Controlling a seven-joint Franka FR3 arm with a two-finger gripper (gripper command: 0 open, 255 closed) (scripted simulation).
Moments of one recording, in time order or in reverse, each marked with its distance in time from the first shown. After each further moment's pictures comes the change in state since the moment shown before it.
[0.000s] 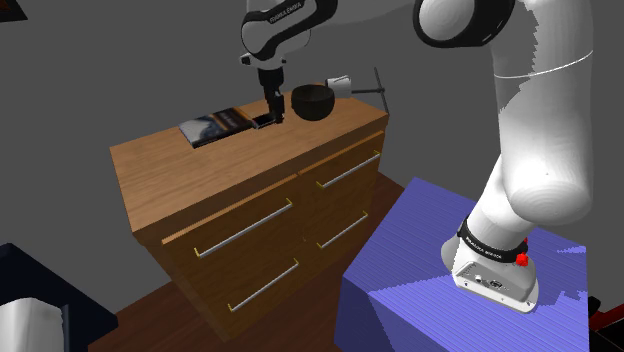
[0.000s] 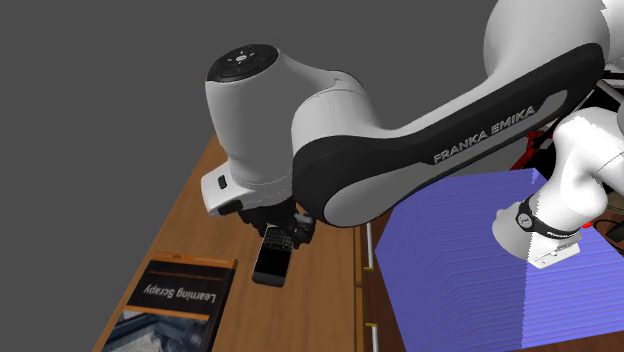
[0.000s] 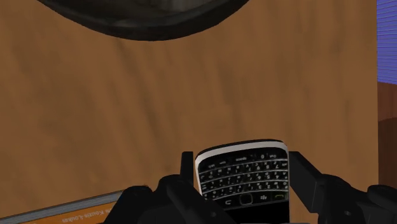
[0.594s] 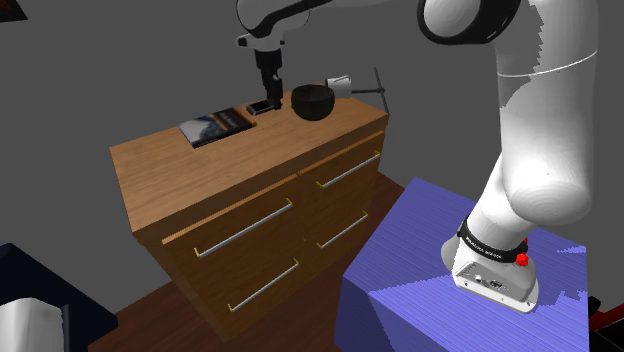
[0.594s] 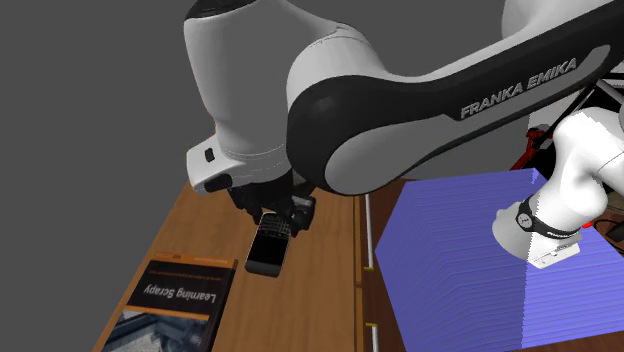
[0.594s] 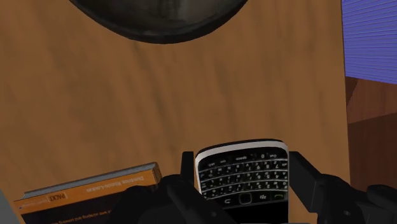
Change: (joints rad) arm -0.003 -0.022 -0.003 0.091 -0.006 -0.112 0.004
